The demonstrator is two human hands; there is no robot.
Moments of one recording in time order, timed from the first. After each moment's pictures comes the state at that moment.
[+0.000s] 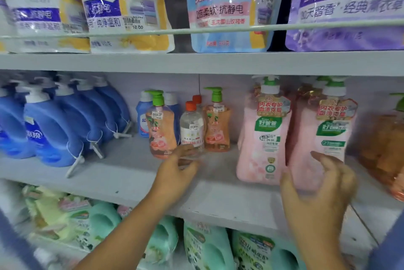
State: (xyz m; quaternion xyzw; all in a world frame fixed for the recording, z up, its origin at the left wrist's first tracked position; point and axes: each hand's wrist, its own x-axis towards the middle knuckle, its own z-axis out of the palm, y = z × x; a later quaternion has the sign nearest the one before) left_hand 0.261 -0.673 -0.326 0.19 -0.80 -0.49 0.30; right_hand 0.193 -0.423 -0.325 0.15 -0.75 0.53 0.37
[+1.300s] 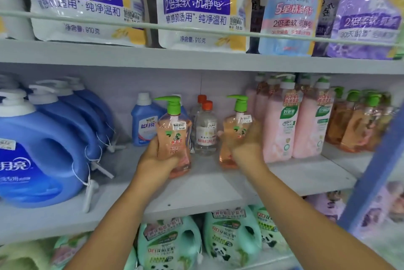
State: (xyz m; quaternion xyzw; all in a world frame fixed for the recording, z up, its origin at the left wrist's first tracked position) left_hand 0.303 -0.844 -0.320 0.09 -0.70 -0.69 0.16; right_hand 0.194 -0.636 -0.307 0.05 -0.76 0.62 0.21
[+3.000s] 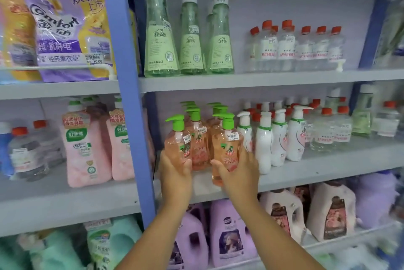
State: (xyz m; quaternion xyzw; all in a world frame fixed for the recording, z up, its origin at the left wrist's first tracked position) left_hand 0.129 -0.253 -0.332 0.16 -0.74 -0.53 0.37; right_hand 0.089 -0.100 -0.336 0.04 -0.85 0.43 0.31
